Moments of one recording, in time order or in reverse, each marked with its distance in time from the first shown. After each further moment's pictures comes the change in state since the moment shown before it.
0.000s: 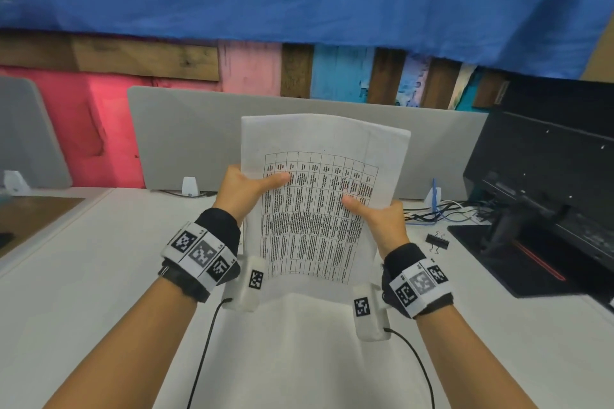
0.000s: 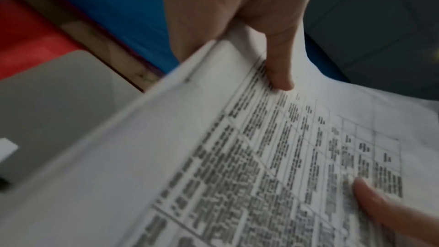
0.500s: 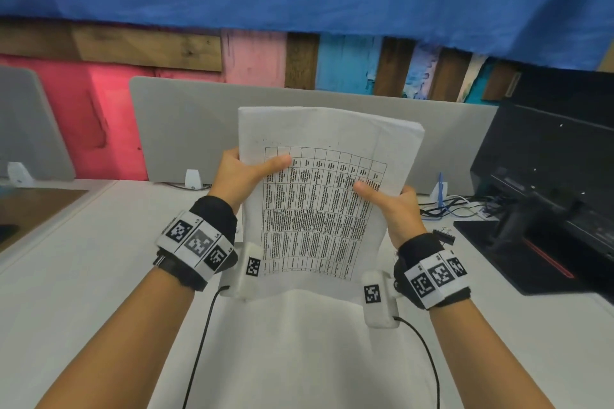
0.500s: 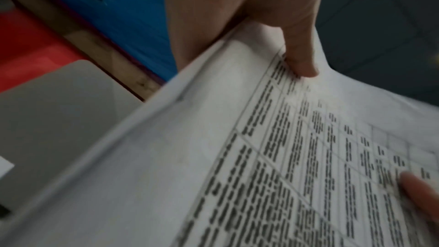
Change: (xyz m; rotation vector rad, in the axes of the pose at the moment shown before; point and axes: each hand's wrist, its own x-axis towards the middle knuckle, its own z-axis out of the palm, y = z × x) left_hand 0.003 0.007 -0.008 -0.012 -0.018 0.060; right_hand 0.015 0.000 -0.007 0.074 -0.063 -0.083
